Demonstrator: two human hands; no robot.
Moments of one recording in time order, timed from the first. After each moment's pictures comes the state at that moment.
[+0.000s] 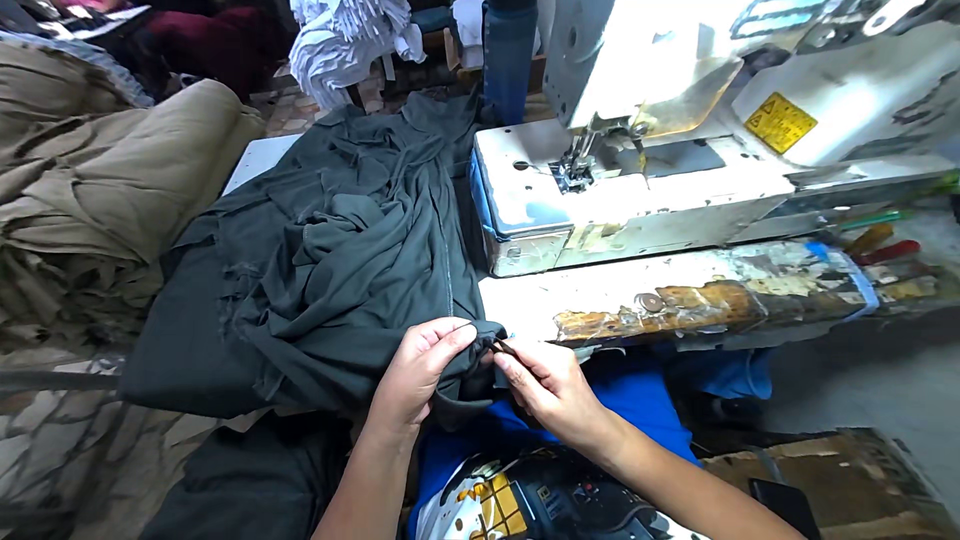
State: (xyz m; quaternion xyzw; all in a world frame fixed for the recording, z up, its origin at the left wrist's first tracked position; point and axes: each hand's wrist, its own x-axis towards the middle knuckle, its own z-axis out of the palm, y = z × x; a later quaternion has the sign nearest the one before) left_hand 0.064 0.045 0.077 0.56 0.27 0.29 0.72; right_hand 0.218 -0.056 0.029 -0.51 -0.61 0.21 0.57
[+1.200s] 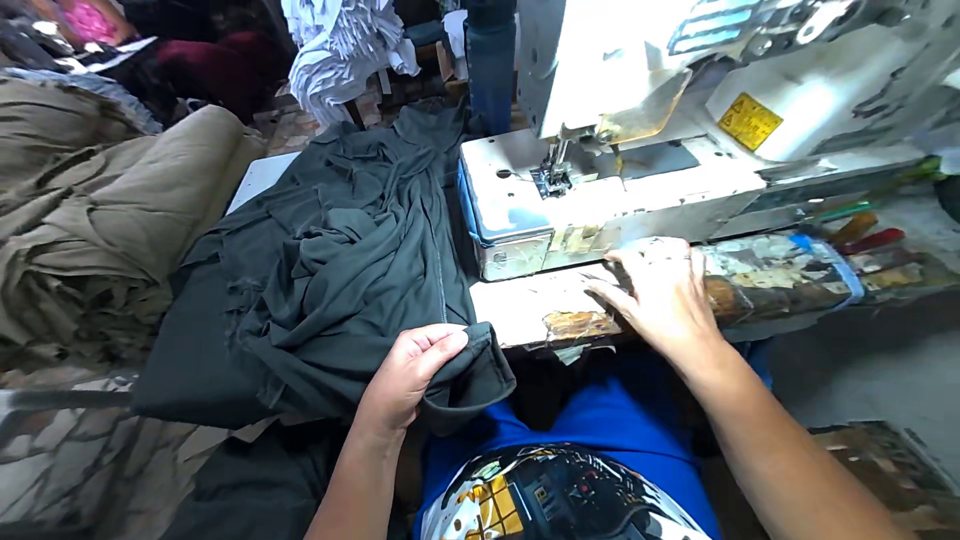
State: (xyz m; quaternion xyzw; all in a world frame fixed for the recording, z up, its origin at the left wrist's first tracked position) left_hand 0.061 0.044 0.093 0.62 0.27 0.25 0.69; right_hand 0.356 -0.071 0.037 -0.77 -0.54 -0.14 0.30
